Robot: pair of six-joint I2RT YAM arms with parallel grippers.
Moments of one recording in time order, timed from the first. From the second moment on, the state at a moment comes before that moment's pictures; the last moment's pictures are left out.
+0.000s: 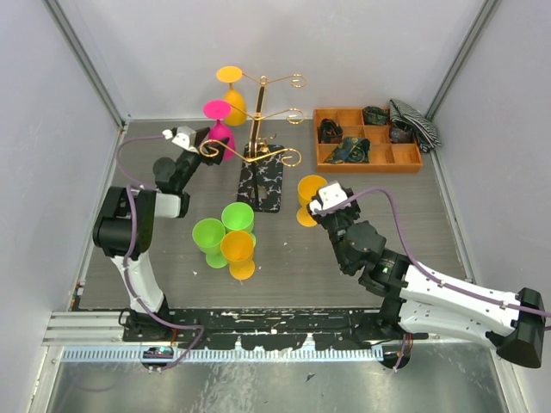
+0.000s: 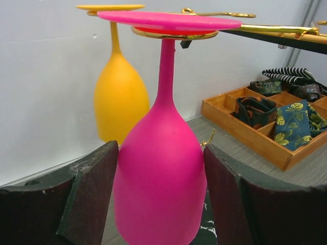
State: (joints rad) left arm -0.15 1.93 0.89 1.39 0.41 -0.18; right arm 1.09 0.83 0.64 0.29 0.85 -0.43
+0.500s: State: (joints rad) left arm -0.10 1.73 0.68 1.39 0.34 -0.19; right arm 0.91 0.93 0.80 0.04 0.93 -0.10
